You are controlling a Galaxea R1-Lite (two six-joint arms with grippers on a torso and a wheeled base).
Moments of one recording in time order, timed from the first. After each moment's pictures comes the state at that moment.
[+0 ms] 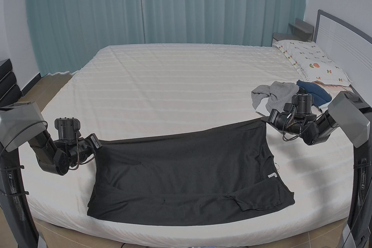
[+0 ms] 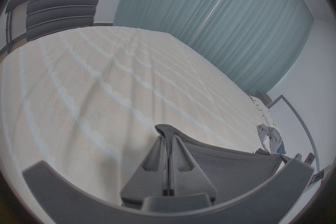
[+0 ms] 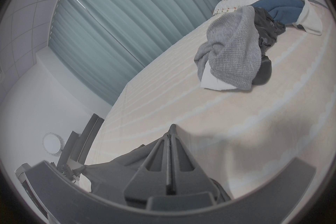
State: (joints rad) left arm 0.04 2.23 -0.76 -0.91 -0.06 -0.55; right arm 0.05 2.39 -1.26 -0.71 0.36 0.56
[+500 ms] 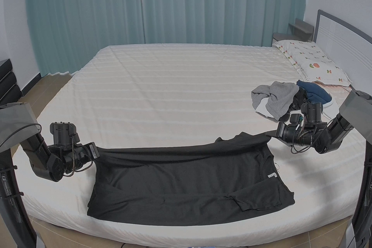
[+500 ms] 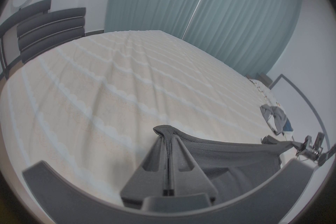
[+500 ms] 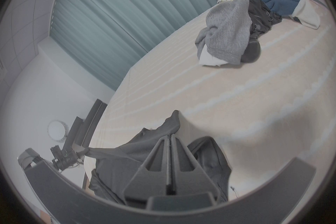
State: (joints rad) left arm 0.04 2.15 -0.62 -0.91 -0.07 -0.34; right arm 0.03 2.26 -0.98 -0.71 0.47 0.44
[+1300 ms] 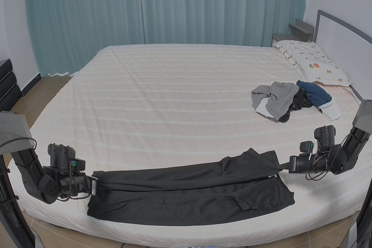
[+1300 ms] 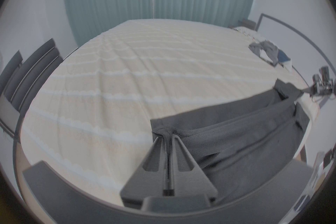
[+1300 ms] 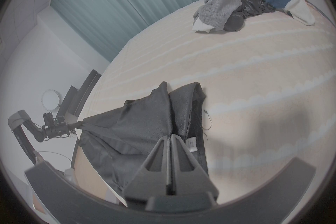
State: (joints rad) left arm -0.02 2.06 -0.33 -0.90 -0.06 0.10; right arm -0.03 2.14 -0.60 -0.72 0.51 0.13
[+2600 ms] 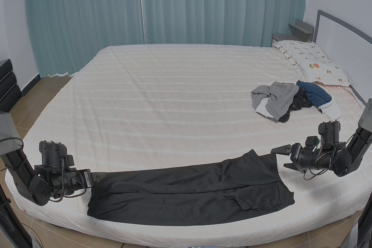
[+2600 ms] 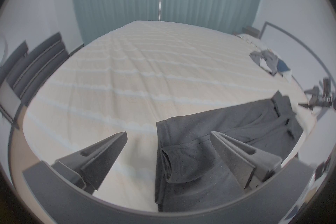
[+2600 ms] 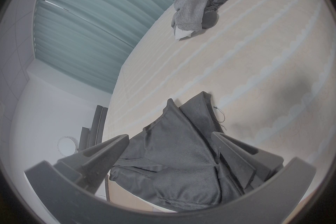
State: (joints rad) left arm -0.02 1.94 -0.29 -0.89 -0.07 -0.33; right arm 0.01 2.05 -0.55 -0.84 0.48 0.64
